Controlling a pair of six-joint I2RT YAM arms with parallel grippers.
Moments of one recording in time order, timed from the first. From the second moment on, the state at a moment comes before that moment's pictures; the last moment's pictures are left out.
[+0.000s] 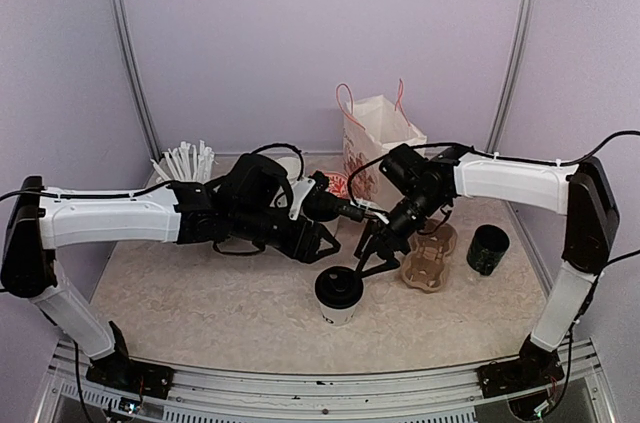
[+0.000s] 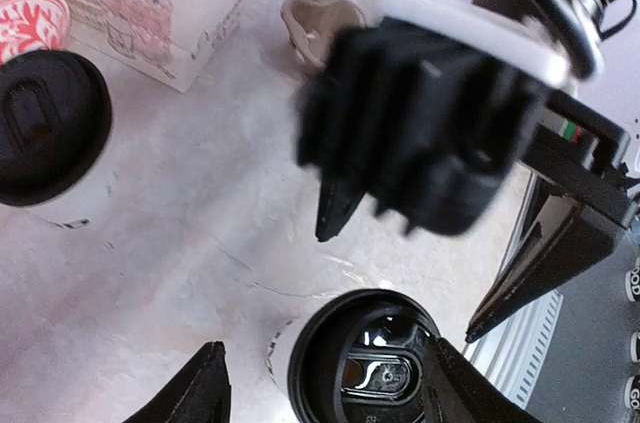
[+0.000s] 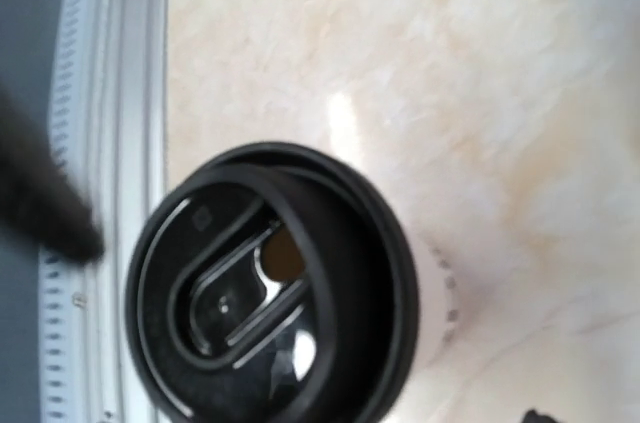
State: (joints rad) left arm -0.98 1.57 1.13 -0.21 0.20 -0.35; right arm 0.71 1.78 1.36 -0.84 -0.78 -0.46
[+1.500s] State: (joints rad) left arm -0.76 1.46 1.26 -0.14 -0.07 -0.28; right arm 0.97 1.82 1.50 -0.81 -0.35 -0.76
